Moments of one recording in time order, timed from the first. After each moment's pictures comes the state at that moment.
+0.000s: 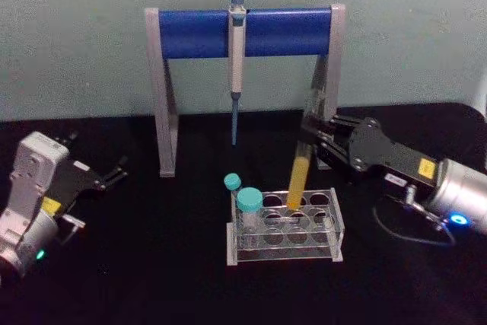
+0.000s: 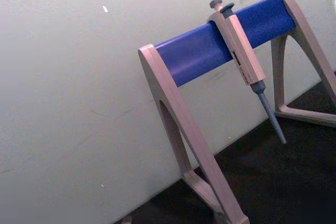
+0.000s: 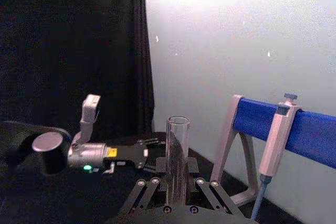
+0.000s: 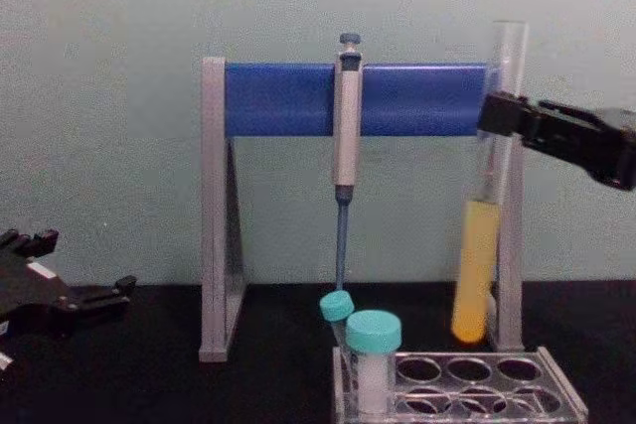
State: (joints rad) left arm -0.20 0.60 0.45 -1.41 -0.25 -0.12 0.03; right arm 0.28 0.57 -0.39 -1.51 0.77 -0.11 0.84
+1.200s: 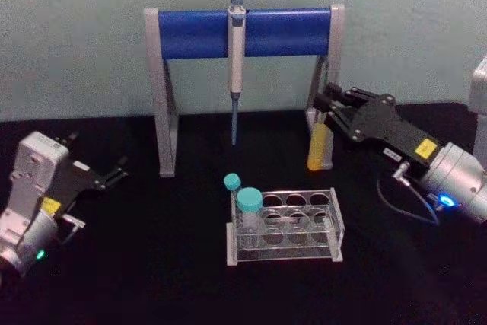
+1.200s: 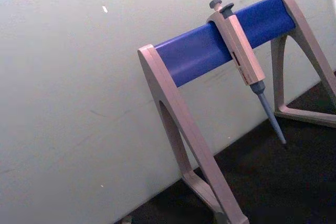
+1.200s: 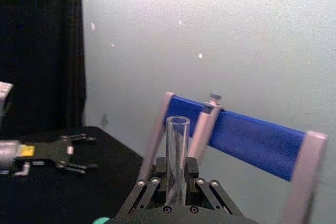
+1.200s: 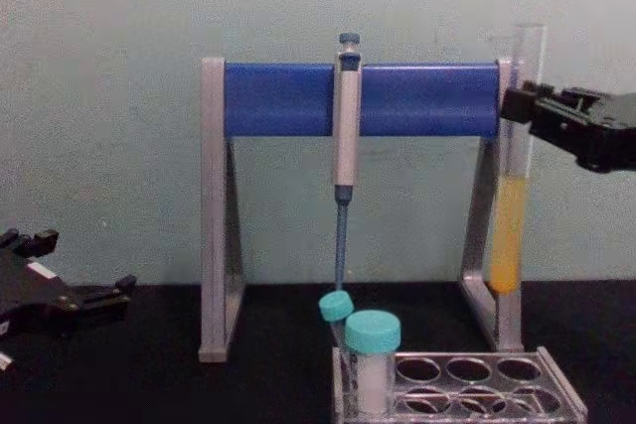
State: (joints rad) left arm -0.20 0.60 0.45 -1.41 -0.25 -0.12 0.03; right arm 0.27 0.52 -0.34 -1.52 0.57 -0.16 0.58
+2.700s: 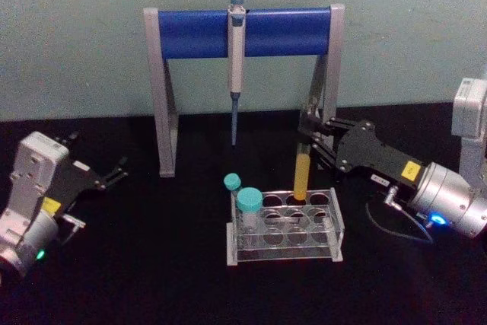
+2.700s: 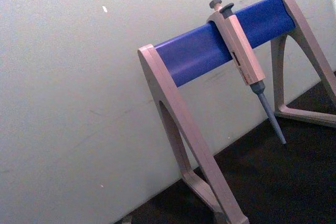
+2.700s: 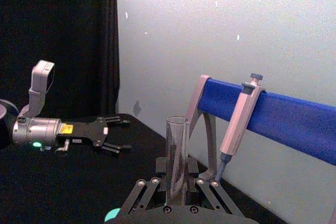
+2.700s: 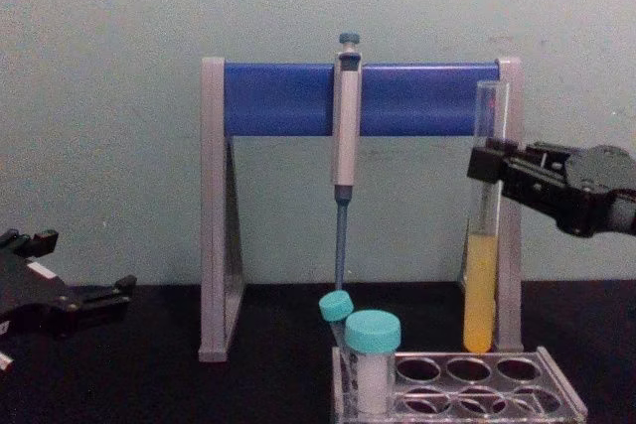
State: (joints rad) left arm -0.20 0.60 0.45 -1.41 -0.25 -0.12 0.03; right arm 0.30 0.52 -0.41 -1.43 0.60 -0.20 0.72
